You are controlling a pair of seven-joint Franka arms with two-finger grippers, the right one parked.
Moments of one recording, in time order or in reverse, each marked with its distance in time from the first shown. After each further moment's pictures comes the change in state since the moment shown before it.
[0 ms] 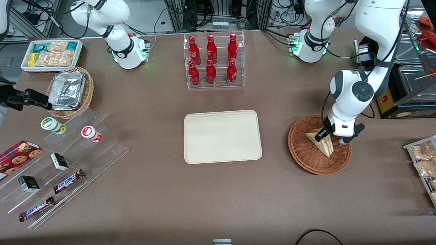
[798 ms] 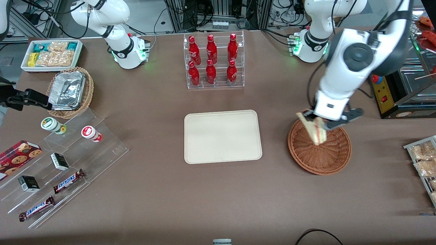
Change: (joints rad) arm -0.009 -0.182 -0.296 0.424 0.059 -0.727 0.020
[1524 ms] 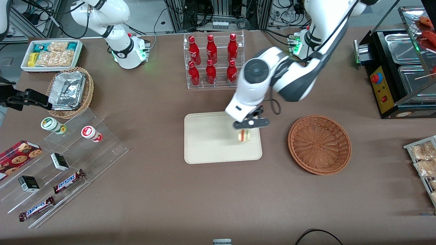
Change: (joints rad) arm -0.178 0.482 -0.248 0.360 0.204 0.007 -0.242
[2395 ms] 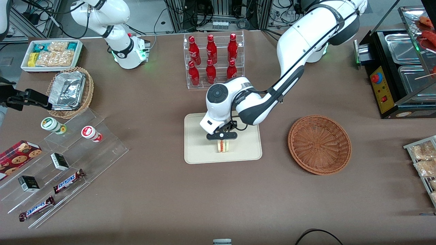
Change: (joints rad) arm -0.118 0.316 0.000 0.143 0.237 0.118 -0.116
